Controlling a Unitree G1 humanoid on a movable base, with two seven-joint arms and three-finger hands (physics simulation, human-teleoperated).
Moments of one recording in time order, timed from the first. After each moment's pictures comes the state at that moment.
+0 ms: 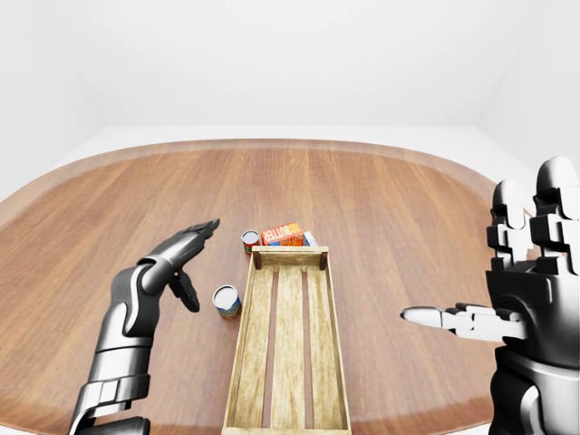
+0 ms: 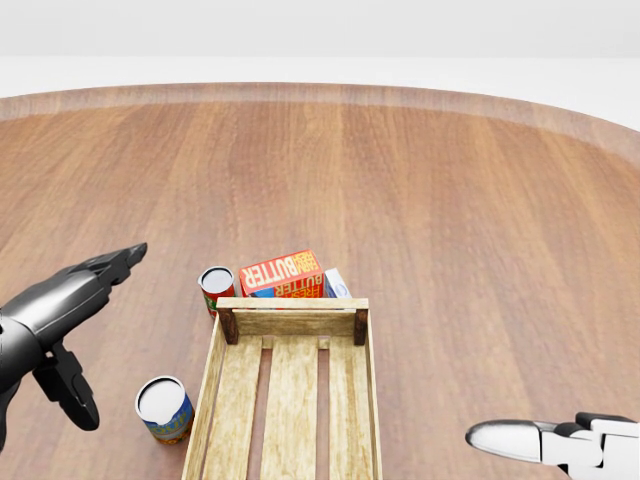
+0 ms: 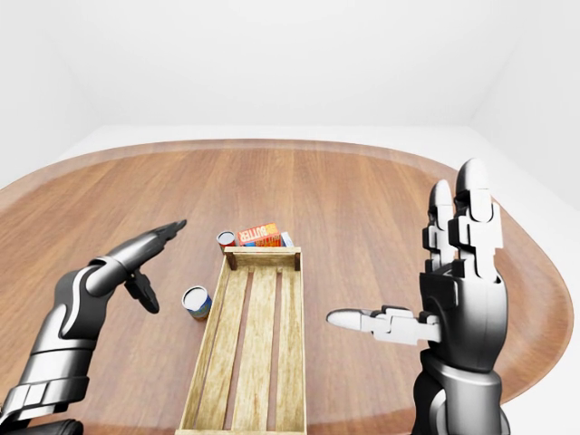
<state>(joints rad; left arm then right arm) -0.37 0.41 0.16 0.25 0.87 -0.09 -0.65 0.24 0.06 -0.26 -0.94 0.02 0.09 0.16</state>
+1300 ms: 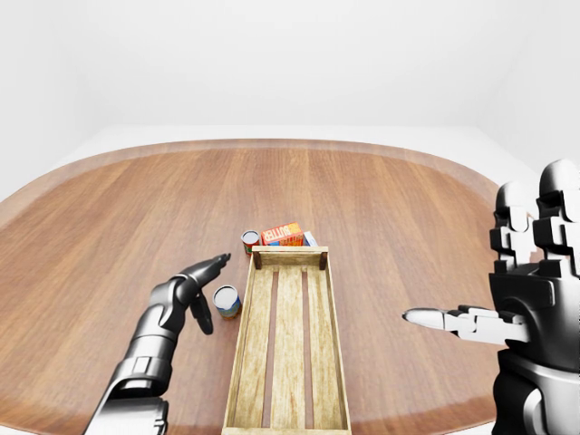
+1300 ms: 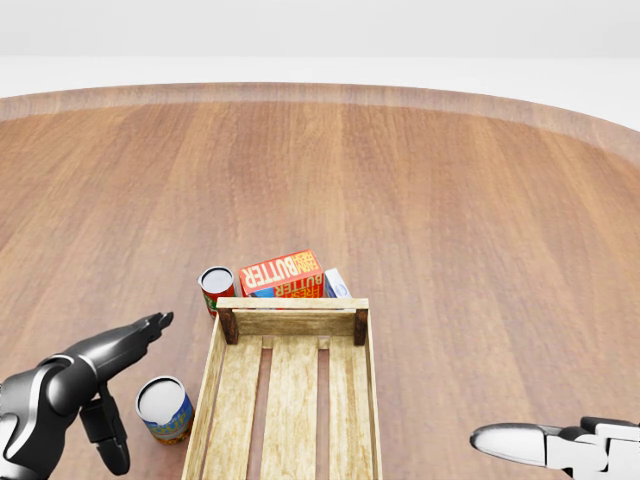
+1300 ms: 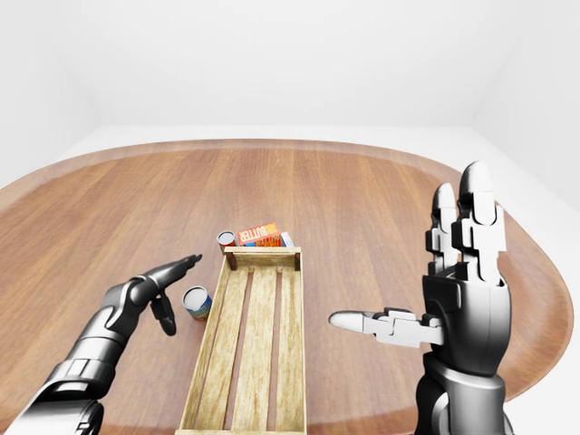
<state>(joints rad) -0.47 0.35 0.03 0.73 0.95 -0.09 -0.49 0.25 0.07 -0.28 -0.94 0.01 0.09 0.17</state>
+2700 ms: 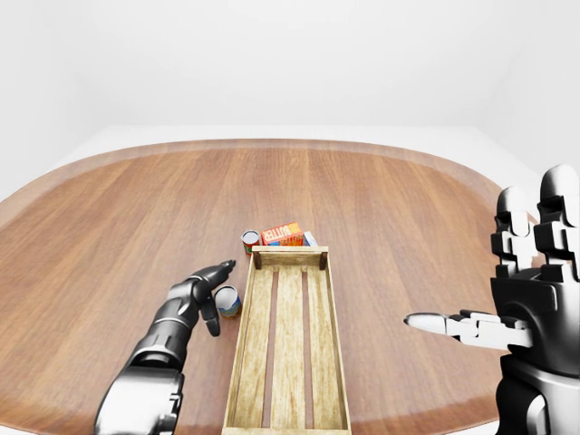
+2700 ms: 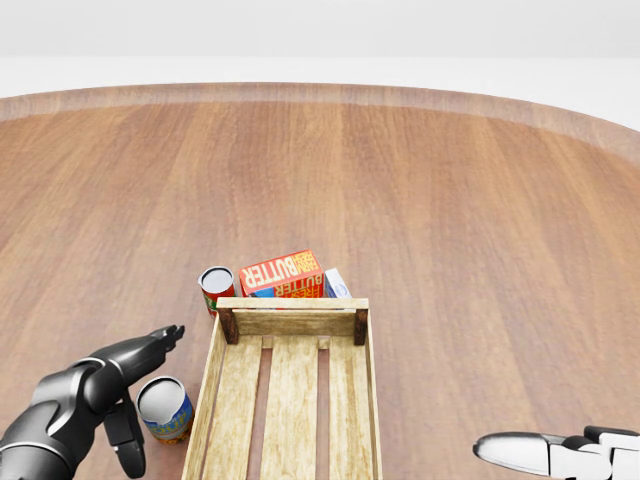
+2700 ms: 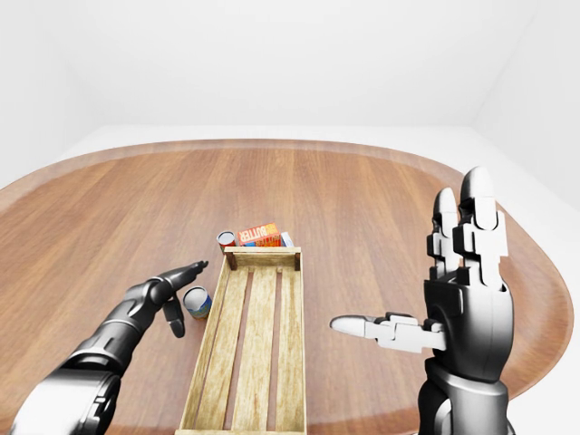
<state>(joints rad) -0.63 0.31 -0.05 1.10 1.00 -0.09 -0.32 0.28 0.08 -0.28 -0.95 0.02 0.09 0.19</state>
